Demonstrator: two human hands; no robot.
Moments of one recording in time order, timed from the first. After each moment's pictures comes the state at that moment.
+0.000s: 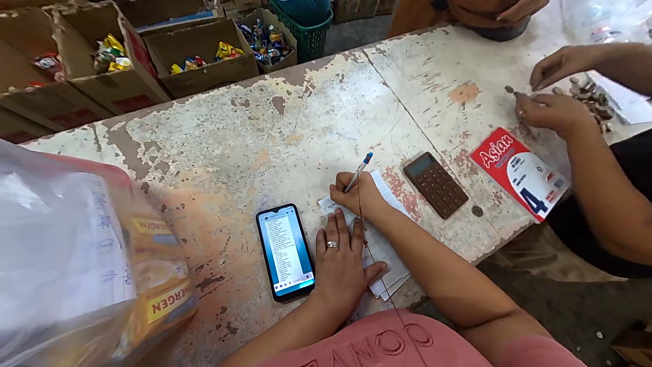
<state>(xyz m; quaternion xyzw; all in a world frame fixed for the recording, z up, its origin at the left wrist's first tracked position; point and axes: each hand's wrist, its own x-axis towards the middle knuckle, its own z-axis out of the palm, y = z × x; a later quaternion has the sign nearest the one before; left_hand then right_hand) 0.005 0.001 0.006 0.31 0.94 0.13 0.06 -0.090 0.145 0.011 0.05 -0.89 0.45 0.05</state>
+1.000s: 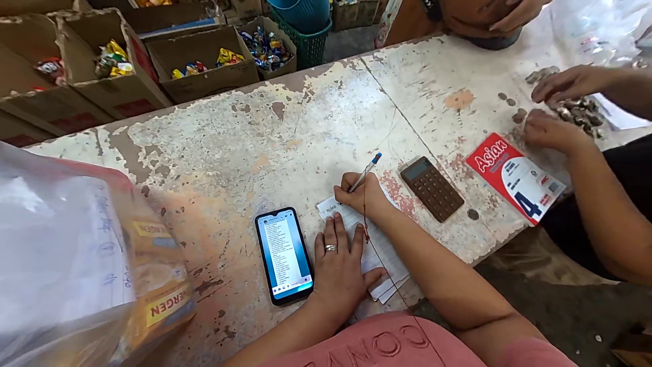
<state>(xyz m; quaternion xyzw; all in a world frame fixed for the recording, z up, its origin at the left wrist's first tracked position) 0.006 0.000 0.008 0.32 0.94 0.13 0.06 -0.091 0.156 0.020 0.02 -0.89 0.46 0.02</state>
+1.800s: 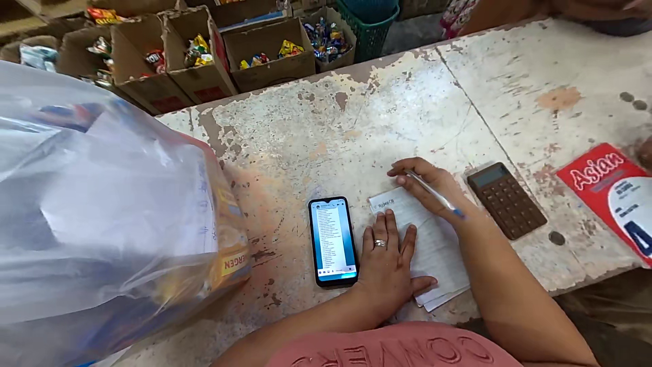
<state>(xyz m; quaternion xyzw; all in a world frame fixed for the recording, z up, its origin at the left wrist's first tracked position) 0.000 -0.003 0.022 0.32 0.91 0.15 0.20 -0.094 0.180 0.024 0.16 -0.90 0.40 0.03</state>
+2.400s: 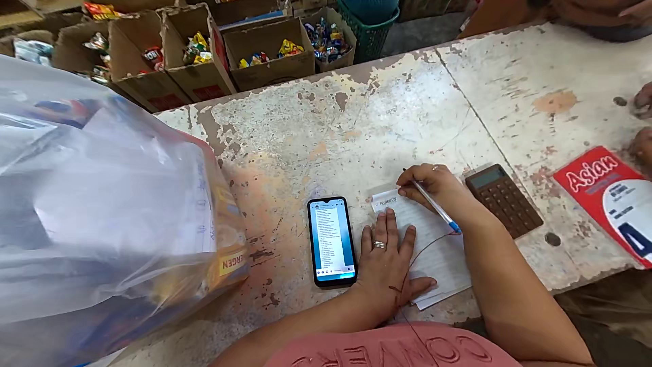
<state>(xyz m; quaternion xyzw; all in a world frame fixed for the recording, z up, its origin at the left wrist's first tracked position) 0.000 -0.004 0.022 0.32 0.92 0.15 0.18 -0.093 0.194 0.030 0.18 -0.93 0.33 0.00</state>
